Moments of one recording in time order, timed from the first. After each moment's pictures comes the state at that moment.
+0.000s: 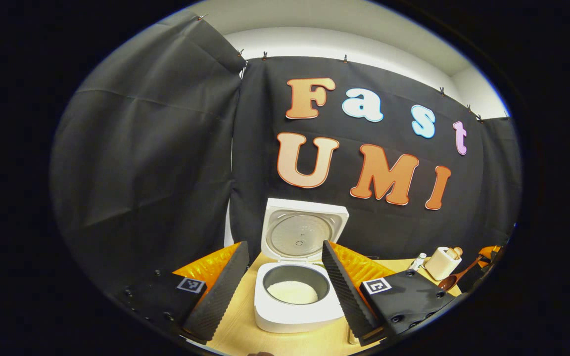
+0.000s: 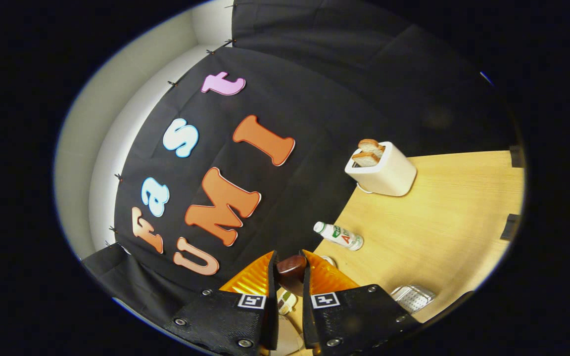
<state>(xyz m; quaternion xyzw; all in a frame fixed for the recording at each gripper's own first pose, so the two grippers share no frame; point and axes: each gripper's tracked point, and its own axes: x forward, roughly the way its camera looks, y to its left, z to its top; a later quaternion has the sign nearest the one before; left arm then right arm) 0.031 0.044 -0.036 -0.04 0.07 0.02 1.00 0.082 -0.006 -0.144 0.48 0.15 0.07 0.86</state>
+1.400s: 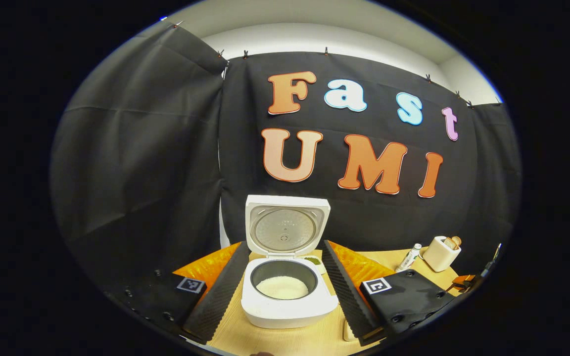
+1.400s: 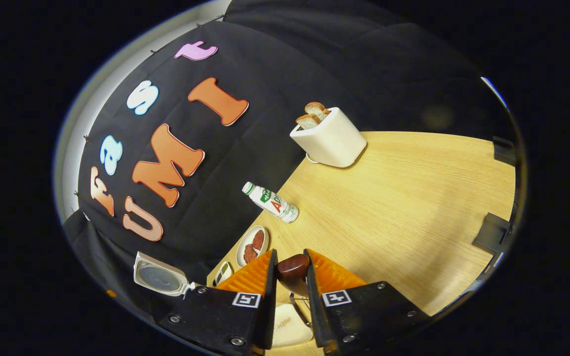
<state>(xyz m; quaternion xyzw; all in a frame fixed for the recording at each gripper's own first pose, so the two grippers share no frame) 0.025 0.002 -0.037 -0.01 0.09 0.01 1.00 0.061 -0.017 -0.294 0.39 0.27 0.02 0.88</state>
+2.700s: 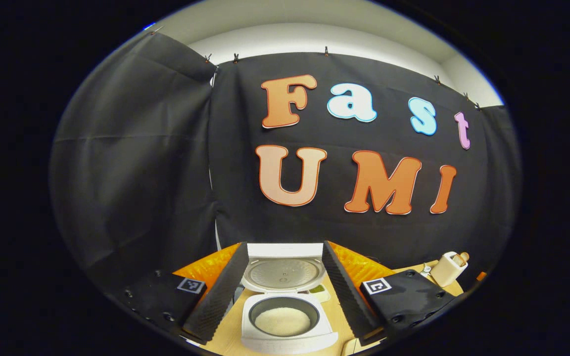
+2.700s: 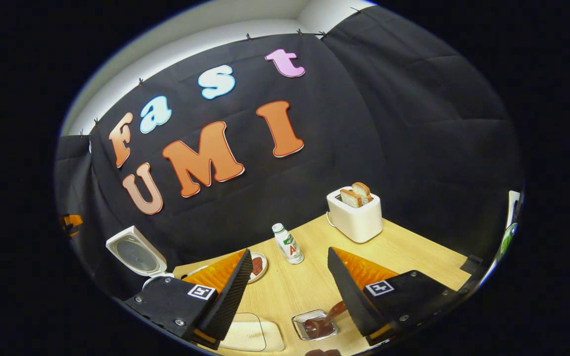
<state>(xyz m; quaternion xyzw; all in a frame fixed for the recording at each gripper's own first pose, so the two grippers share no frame) 0.171 -0.005 0.045 0.02 0.08 0.02 1.00 0.060 0.006 -0.130 0.18 0.14 0.05 0.97</state>
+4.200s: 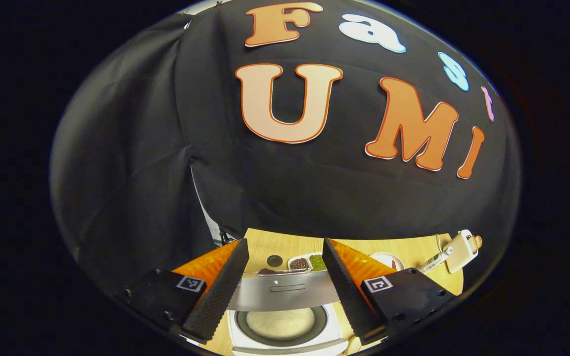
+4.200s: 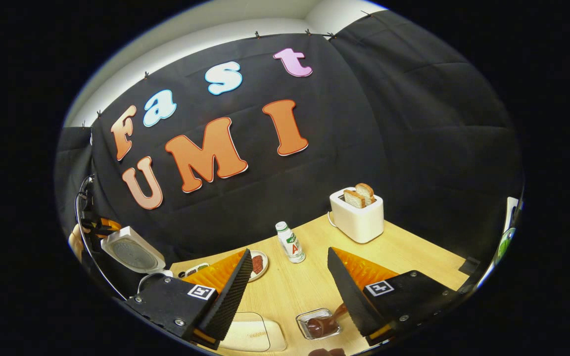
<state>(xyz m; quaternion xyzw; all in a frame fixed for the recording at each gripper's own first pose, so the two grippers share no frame) 0.312 -0.009 -0.093 0.01 0.27 0.00 0.96 0.062 0.019 -0.141 0.17 0.15 0.05 0.97</state>
